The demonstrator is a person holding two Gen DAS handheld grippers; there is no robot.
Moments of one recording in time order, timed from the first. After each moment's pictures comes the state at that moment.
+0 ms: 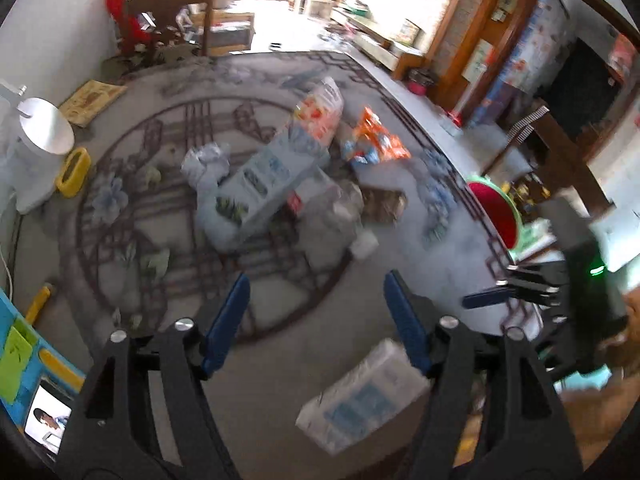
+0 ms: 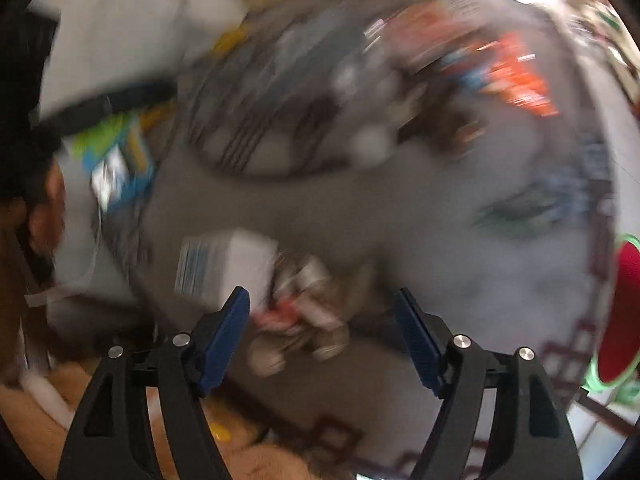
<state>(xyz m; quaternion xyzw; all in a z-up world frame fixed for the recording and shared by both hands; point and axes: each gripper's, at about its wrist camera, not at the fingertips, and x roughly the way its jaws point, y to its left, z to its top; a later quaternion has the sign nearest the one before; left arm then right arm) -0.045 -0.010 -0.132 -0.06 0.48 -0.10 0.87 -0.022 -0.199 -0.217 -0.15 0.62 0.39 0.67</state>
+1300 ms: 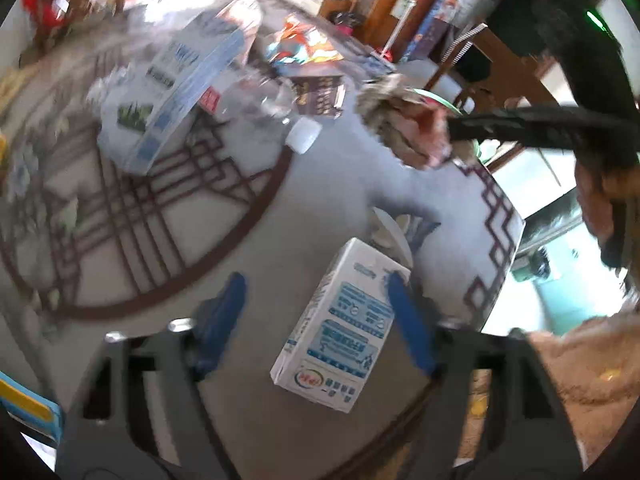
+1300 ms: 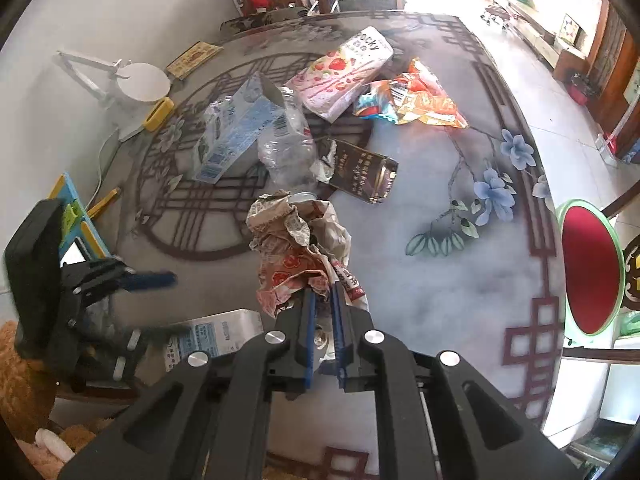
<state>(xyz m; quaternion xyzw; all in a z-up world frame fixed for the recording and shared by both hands) -0.066 -0.041 -0.210 -0.01 0.52 -0.24 0.82 0.017 -0.229 -0.176 -0.05 0.57 0.24 0.78</state>
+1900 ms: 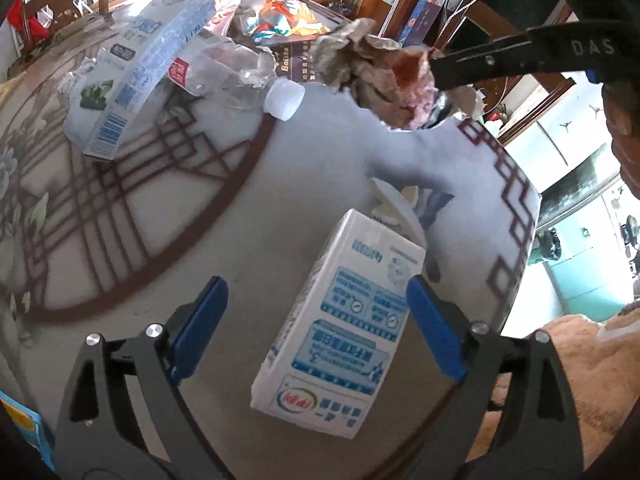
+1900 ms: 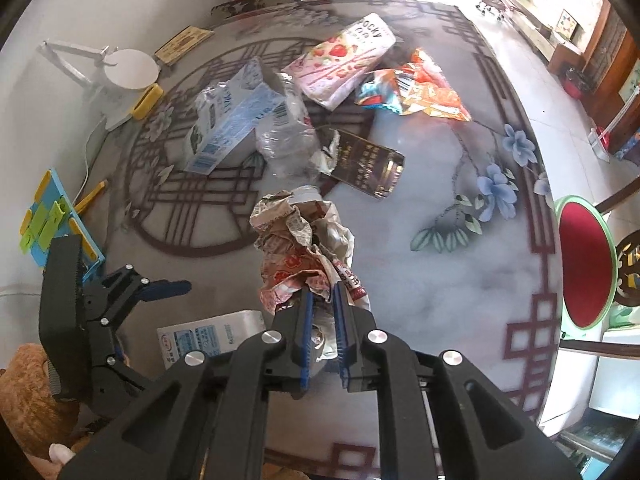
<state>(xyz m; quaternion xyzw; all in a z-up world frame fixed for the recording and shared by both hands) -0.067 -0.060 -0.250 0.01 0.53 -0.24 0.81 0.017 -0.202 -0.177 -0.07 0.59 0.23 0.77</state>
